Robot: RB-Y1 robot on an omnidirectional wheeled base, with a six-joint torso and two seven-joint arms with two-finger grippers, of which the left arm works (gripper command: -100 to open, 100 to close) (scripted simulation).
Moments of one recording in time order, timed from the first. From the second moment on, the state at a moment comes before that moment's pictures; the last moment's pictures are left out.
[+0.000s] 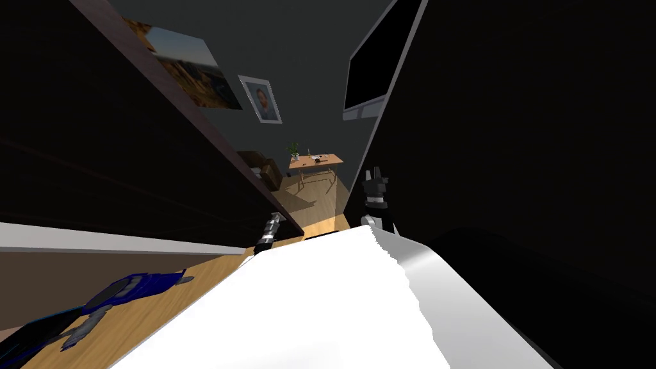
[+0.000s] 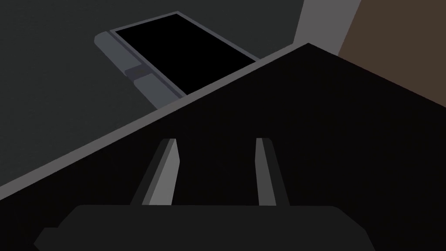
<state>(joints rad) 0.02 0.34 0.04 -0.63 -0.11 -0.98 0.40</state>
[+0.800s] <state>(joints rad) 0.08 0.39 0.00 -0.63 -0.15 -1.09 0.47</state>
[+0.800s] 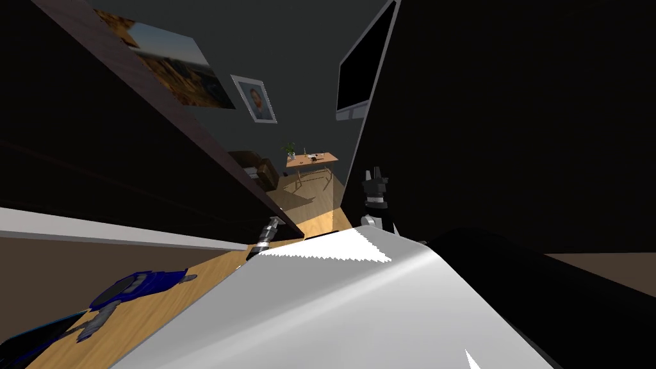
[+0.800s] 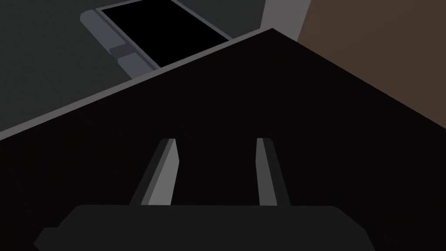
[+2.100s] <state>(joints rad) 0.12 0.45 -0.02 -0.54 -0.19 -1.26 0.52</state>
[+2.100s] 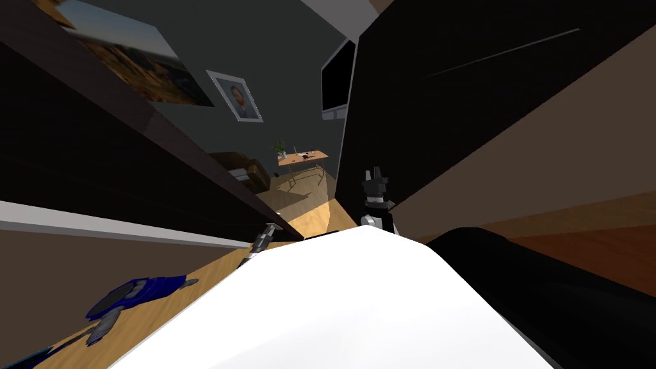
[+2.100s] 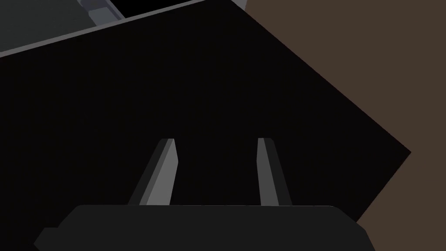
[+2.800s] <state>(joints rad) 0.04 0.43 -0.05 -0.49 -0.15 -1.22 0.48</state>
